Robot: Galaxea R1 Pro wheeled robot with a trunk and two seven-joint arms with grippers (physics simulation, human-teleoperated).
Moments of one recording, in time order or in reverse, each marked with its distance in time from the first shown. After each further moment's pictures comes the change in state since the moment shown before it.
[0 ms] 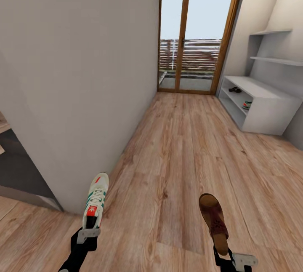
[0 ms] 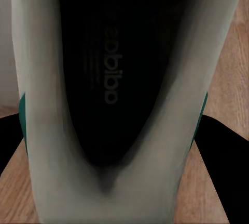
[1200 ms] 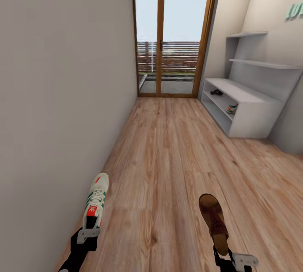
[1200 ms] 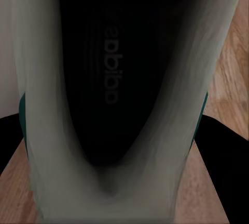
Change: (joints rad) left arm 0.000 0.000 0.000 0.000 0.000 0.000 0.000; right arm 0.000 0.000 0.000 0.001 0.000 0.001 0.000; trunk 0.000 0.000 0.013
